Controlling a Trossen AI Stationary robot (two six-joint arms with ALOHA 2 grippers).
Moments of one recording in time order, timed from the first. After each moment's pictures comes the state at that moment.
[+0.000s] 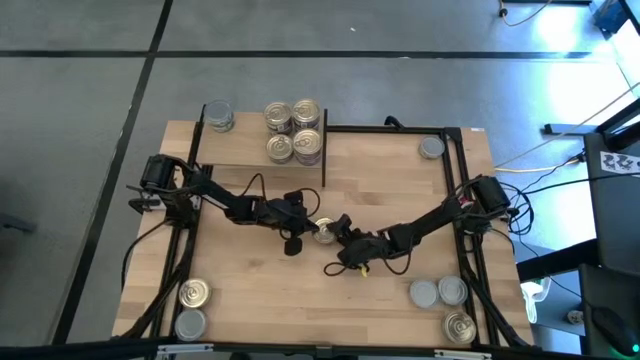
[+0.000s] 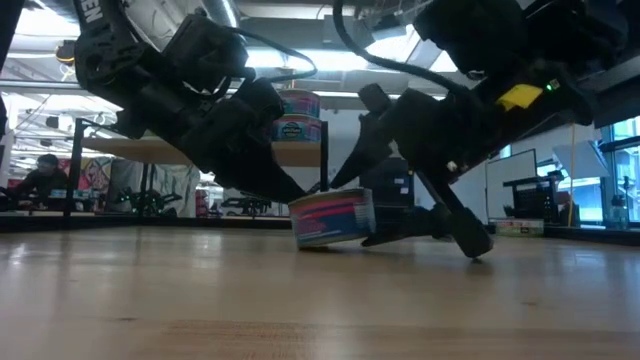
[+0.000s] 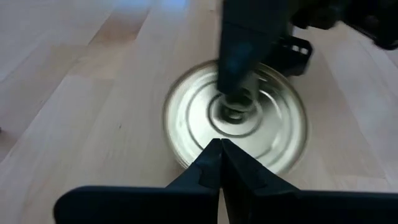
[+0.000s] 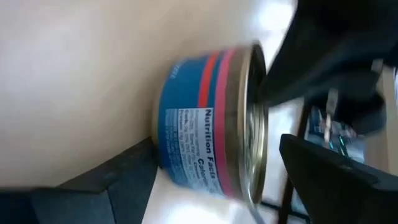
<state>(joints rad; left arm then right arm) -0.06 1.80 0.59 0.63 -0.07 -0.15 0.32 1.92 0.83 0.38 0.61 -0.93</state>
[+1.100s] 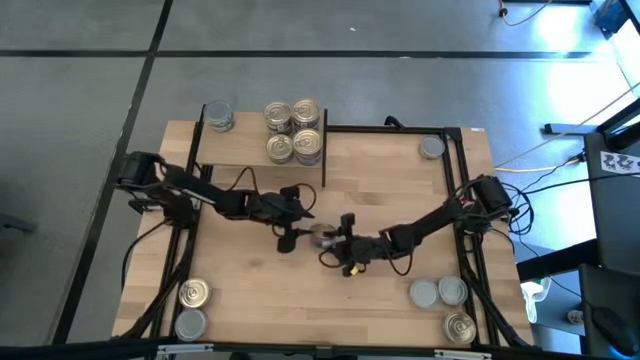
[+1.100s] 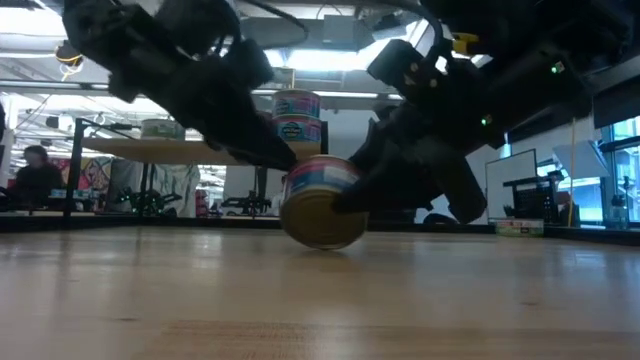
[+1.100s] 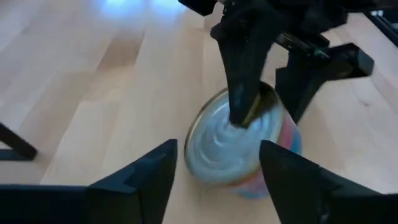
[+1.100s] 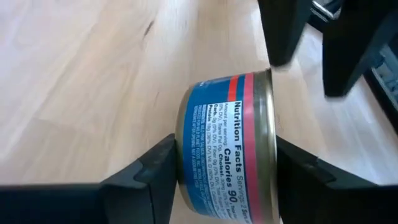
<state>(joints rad) -0.06 1.57 0.60 0.42 -0.04 -0.08 0.34 1.88 0.83 0.48 0.49 -0.24</state>
